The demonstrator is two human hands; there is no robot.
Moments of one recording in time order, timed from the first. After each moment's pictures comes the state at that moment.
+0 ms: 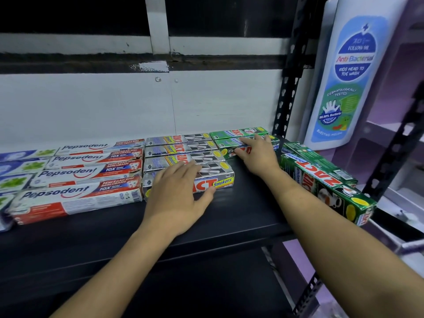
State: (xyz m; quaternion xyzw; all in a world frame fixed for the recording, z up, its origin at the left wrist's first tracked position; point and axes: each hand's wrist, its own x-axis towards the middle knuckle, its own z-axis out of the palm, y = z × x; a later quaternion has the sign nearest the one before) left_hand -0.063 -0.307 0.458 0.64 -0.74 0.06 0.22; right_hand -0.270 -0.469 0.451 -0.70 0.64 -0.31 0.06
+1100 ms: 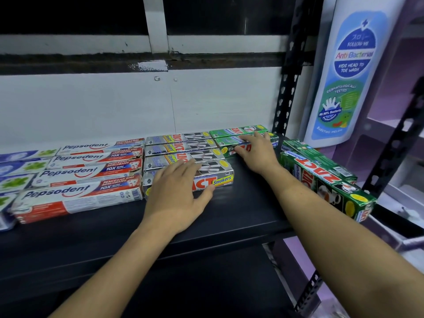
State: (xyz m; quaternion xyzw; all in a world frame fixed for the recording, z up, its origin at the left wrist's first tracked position) left_hand -0.063 -0.307 0.458 0.64 -0.74 0.06 0.21; right_hand -0.272 -0.475 0.447 -0.71 0.62 -0.33 0.07
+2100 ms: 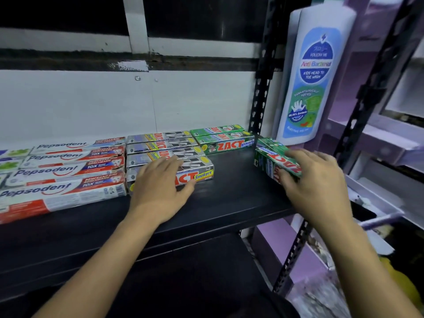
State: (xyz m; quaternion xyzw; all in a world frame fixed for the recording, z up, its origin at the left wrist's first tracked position) left_hand -0.062 -0.308 0.456 0.63 -0.74 0.07 0.22; right_hand -0.347 -0.265 0.477 -0.64 0.66 -0.34 -0.20
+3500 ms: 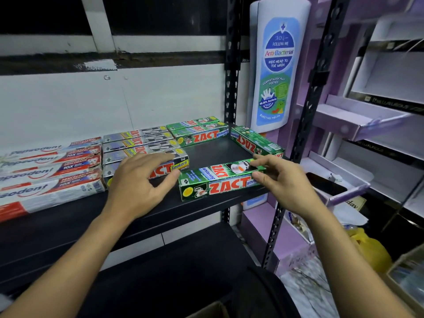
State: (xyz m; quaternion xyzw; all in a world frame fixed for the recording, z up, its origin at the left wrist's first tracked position) left_hand -0.064 -0.282 0.463 0.47 -0.80 0.07 0.37; right_hand -0.382 -0.249 0.442 -0.68 0.55 -0.46 0.16
